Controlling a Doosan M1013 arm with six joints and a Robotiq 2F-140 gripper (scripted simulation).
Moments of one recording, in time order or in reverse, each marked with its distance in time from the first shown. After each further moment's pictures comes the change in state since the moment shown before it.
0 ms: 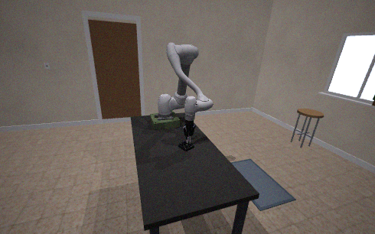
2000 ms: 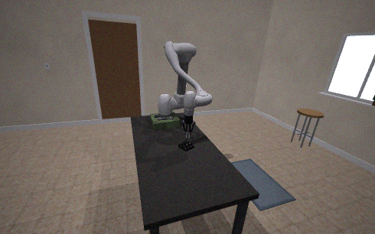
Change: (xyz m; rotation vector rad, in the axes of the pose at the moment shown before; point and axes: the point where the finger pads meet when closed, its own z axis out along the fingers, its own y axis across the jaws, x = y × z) arm 0.010 -0.004 -0.044 -0.012 0.002 0.597
